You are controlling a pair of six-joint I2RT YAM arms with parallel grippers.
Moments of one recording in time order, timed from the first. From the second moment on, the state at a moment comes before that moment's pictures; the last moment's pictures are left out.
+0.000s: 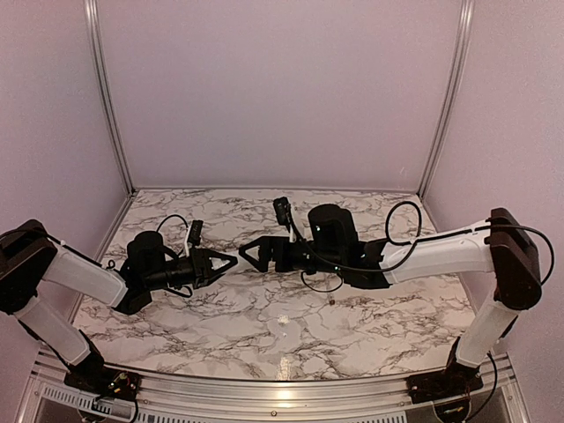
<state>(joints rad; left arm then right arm) -0.66 1.53 0.42 0.97 0.50 -1.05 0.99 1.69 1.02 0.36 -0.15 0.65</state>
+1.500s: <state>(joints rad) -0.65 1.50 0.41 0.94 0.50 -1.01 0.97 1.71 0.98 0.47 -0.25 0.70</state>
